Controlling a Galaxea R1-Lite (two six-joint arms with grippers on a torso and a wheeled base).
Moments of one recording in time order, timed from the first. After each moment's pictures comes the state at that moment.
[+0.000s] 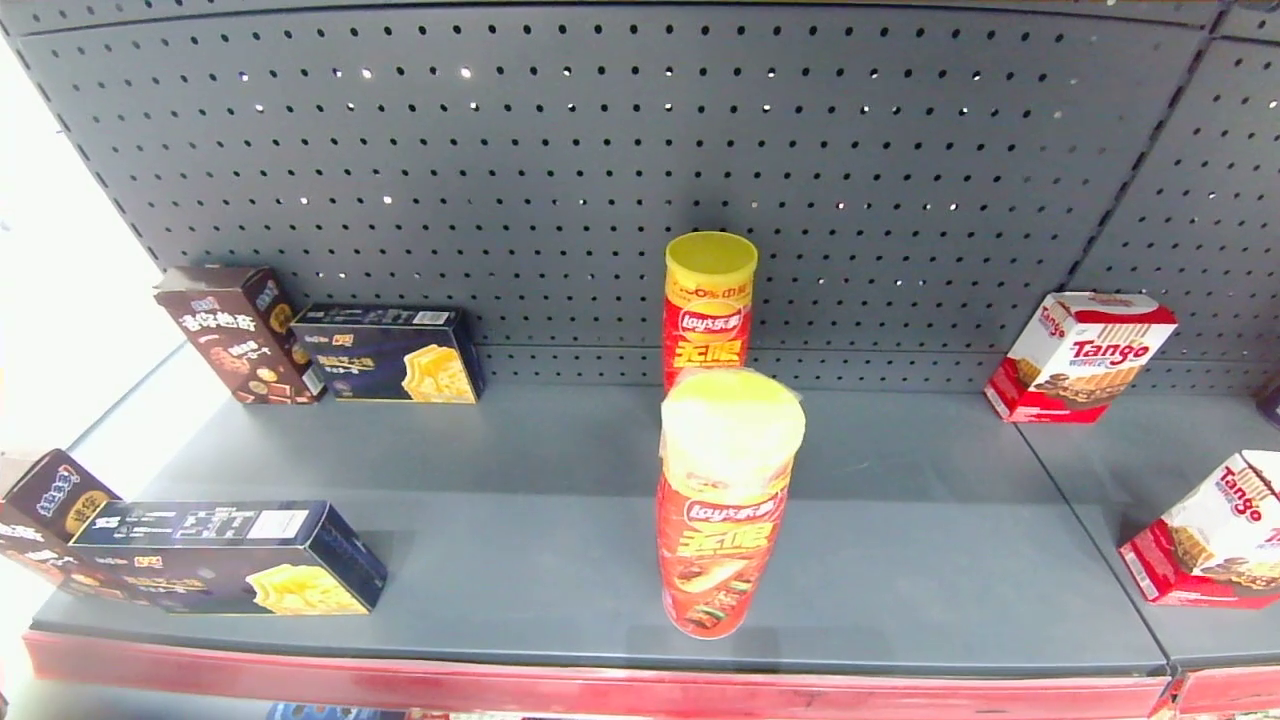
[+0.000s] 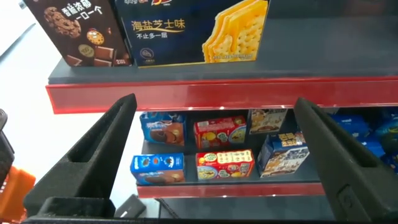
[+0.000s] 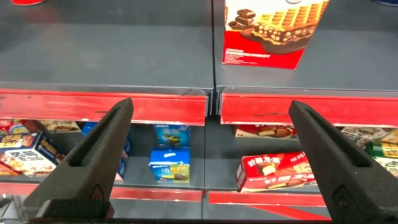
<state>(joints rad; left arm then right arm) 0.00 0.00 0.00 0.00 -0.04 0.01 0.00 0.01 0.00 0.00 -0.01 0.00</state>
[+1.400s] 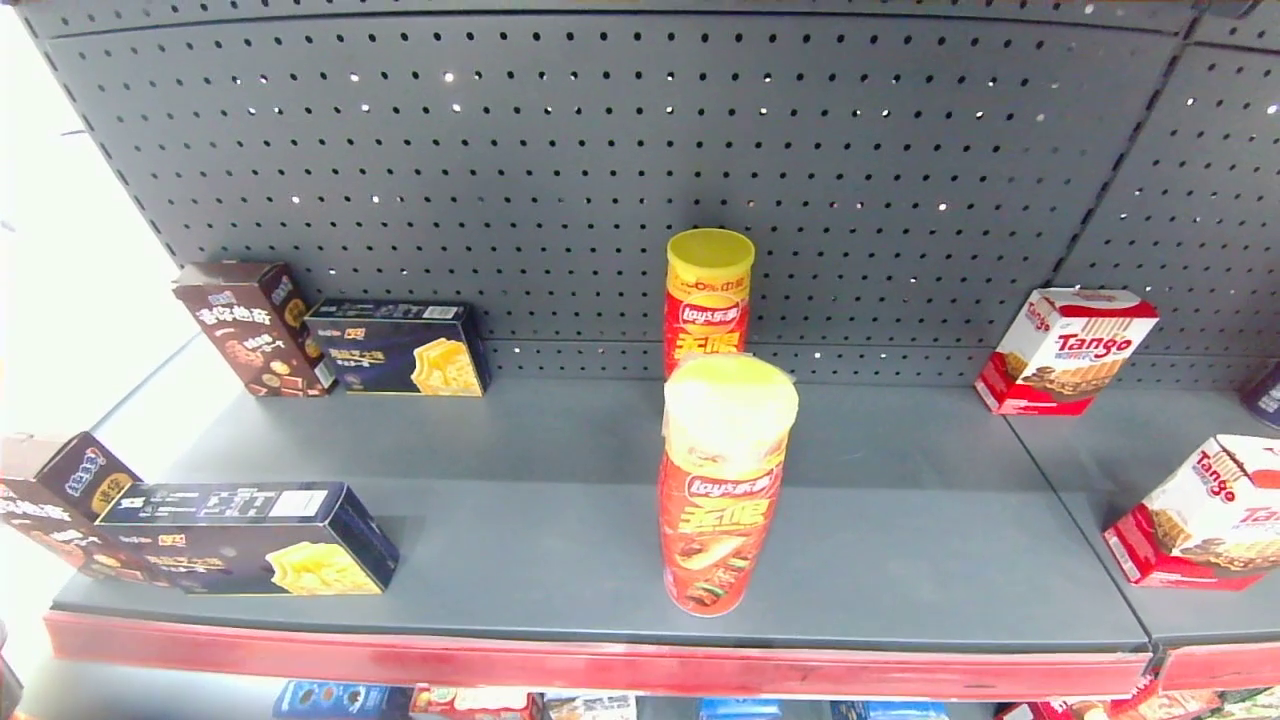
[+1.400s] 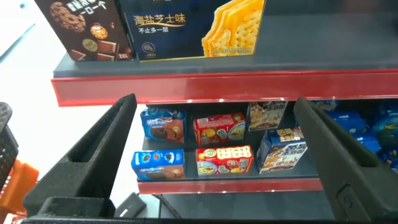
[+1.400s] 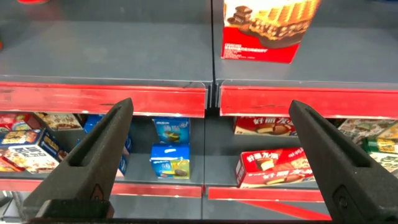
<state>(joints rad) 0.00 0.00 0.00 0.00 -0.04 0.02 0.00 0.01 0.00 0.00 -0.01 0.00</state>
